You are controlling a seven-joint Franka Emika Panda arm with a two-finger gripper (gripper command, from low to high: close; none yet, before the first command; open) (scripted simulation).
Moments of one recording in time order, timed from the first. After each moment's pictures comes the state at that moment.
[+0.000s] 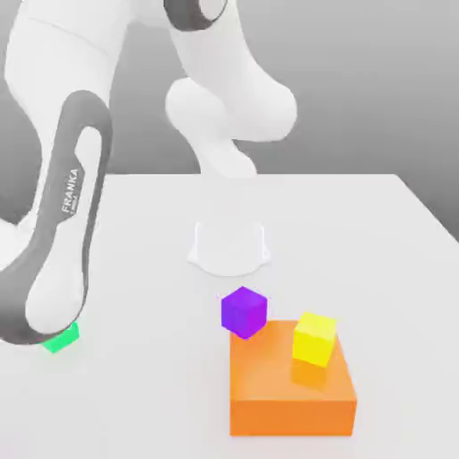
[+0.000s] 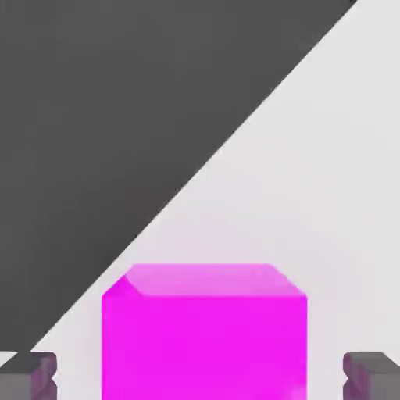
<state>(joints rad) -0.38 0.64 -0.17 -2.00 0.21 2.62 0.90</state>
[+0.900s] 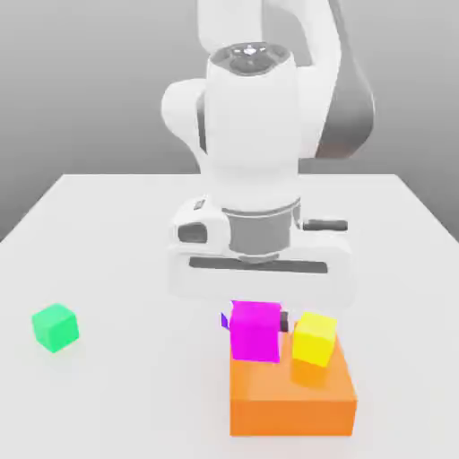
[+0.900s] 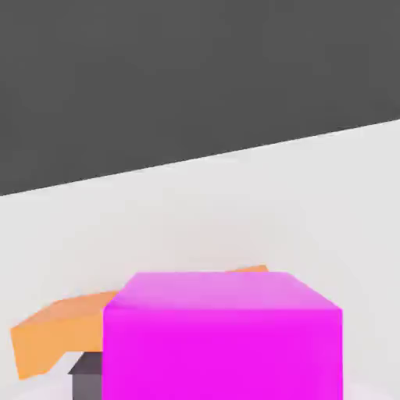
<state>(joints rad) 0.07 -0.14 0.09 -2.57 0.09 2.43 0.96</state>
